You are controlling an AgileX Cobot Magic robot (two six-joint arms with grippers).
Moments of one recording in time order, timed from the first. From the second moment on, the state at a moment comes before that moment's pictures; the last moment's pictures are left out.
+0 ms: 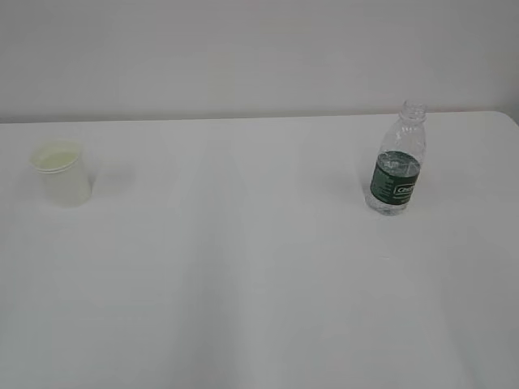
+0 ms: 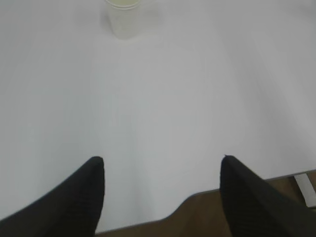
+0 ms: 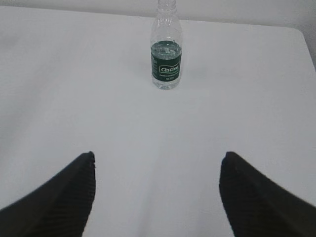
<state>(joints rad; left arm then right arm) -0.15 0.17 -0.66 -0.03 1.20 -0.06 0.21 0.13 -0.49 -0.05 0.95 -0.02</state>
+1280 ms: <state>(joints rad) -0.15 0.00 -0.56 0.00 1.17 -0.06 0.21 0.01 -0.49 -0.07 1.13 -0.02</state>
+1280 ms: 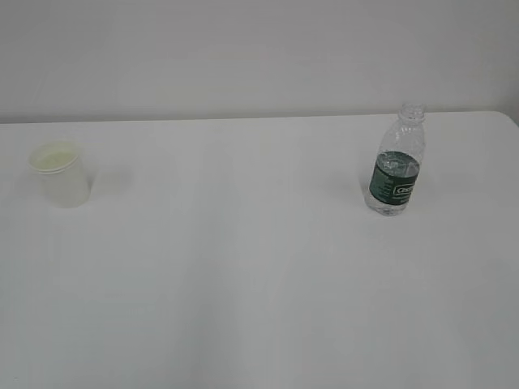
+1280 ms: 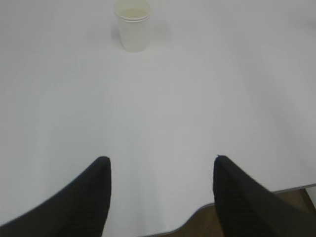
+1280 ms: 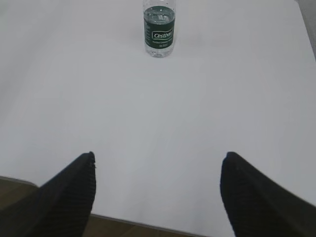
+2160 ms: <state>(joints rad) -0.15 0.00 -0.53 -0.06 1.11 -0.06 0.21 -0.02 -0.49 -0.08 1.14 -0.02</state>
